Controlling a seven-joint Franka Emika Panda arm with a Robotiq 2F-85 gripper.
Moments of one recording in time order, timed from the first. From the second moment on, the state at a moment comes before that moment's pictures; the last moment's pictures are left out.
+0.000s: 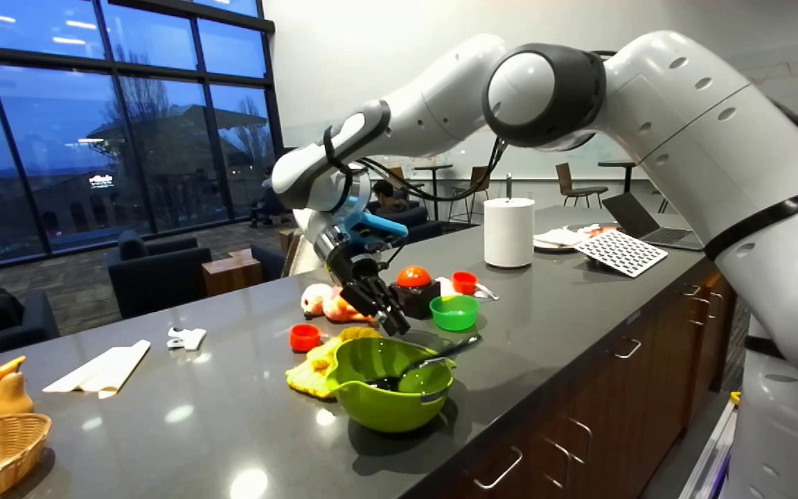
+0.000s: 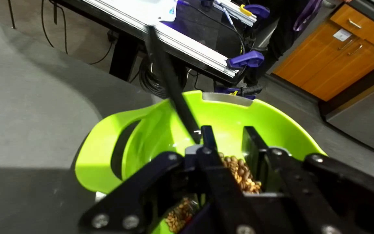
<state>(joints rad) 0.12 0.68 0.11 -1.34 0.20 1.06 -0.16</state>
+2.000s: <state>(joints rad) 0.15 0.59 0.05 -1.47 -0.09 2.06 0.02</state>
